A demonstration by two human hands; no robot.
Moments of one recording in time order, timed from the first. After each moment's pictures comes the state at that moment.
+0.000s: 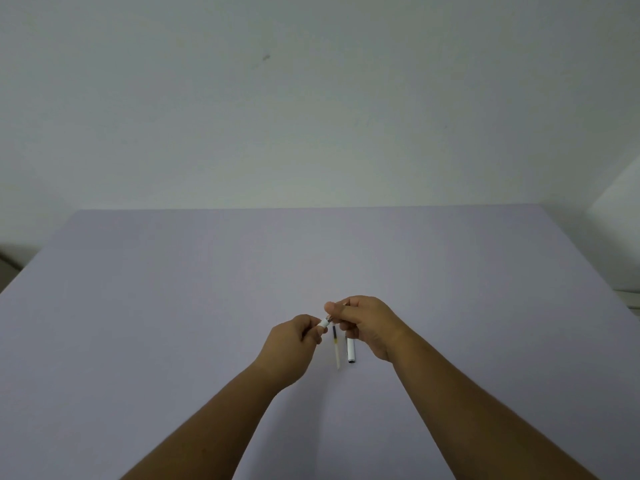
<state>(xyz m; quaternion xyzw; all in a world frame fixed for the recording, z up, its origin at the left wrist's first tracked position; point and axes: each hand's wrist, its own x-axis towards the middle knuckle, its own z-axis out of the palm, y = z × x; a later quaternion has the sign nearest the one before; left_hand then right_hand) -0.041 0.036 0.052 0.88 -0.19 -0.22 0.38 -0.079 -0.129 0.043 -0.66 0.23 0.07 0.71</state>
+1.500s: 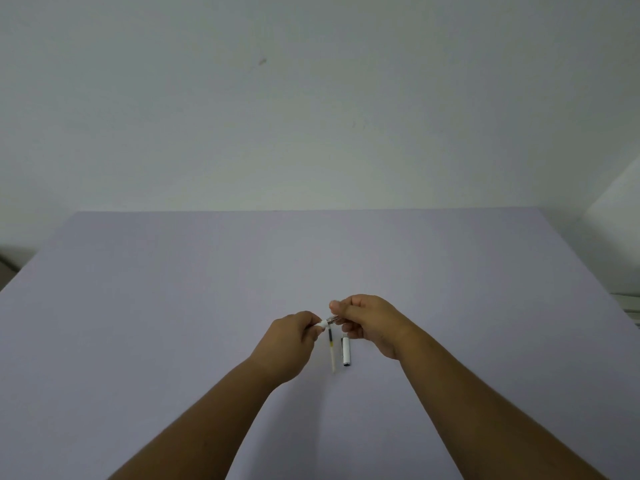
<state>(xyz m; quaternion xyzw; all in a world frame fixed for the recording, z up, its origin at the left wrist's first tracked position) -0.034 0.028 0.056 0.90 -0.27 -0.17 0.31 -0.082 -0.146 0.051 -0.68 0.21 0.10 0.70</state>
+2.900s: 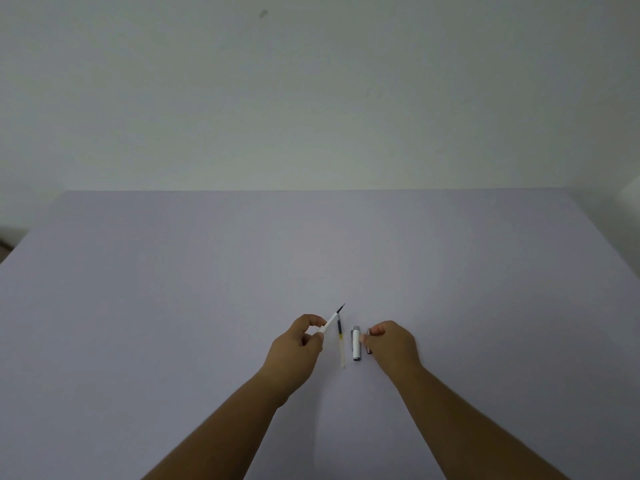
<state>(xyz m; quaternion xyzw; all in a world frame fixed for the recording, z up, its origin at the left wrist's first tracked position) -0.036 0.033 0.010 0.82 -0.08 -0.32 0.46 -0.089 -0.144 -0.055 -0.79 0.43 0.05 0.44</state>
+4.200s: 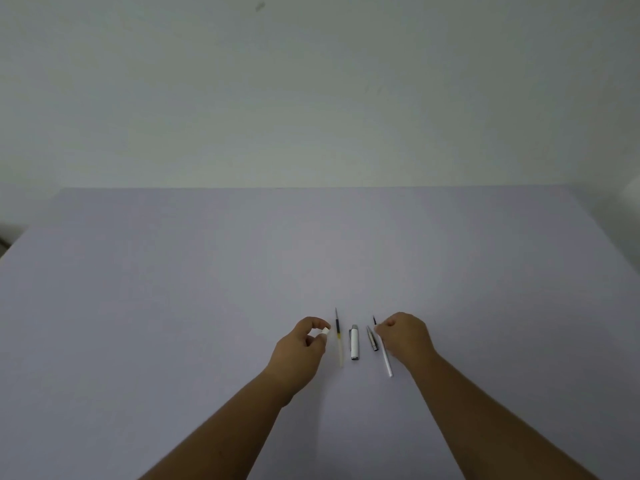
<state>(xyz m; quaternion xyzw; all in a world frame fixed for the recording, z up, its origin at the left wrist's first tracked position) -0.036 0.024 -0.003 0.82 -0.06 -0.33 0.46 -0.085 -0.173 -0.040 -0.85 0.37 0.10 0.37</state>
